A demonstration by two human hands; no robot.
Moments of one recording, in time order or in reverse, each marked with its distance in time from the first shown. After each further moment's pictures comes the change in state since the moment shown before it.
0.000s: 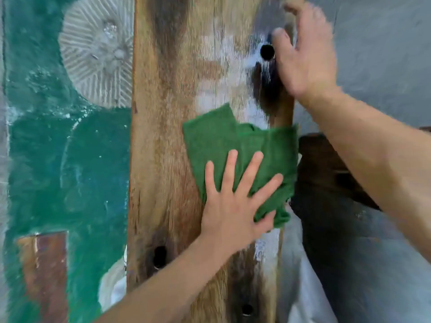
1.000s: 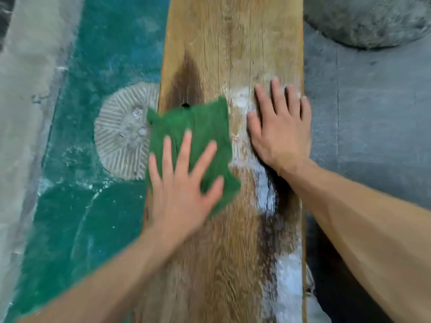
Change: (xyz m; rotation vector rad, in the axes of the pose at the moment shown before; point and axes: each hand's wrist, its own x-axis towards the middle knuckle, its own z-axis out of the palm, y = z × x) left_hand 0.145 -0.158 -0.054 -0.026 0.132 -0.347; right_hand 0.087 -0.008 0.057 -0.297 -0.083 -0.161
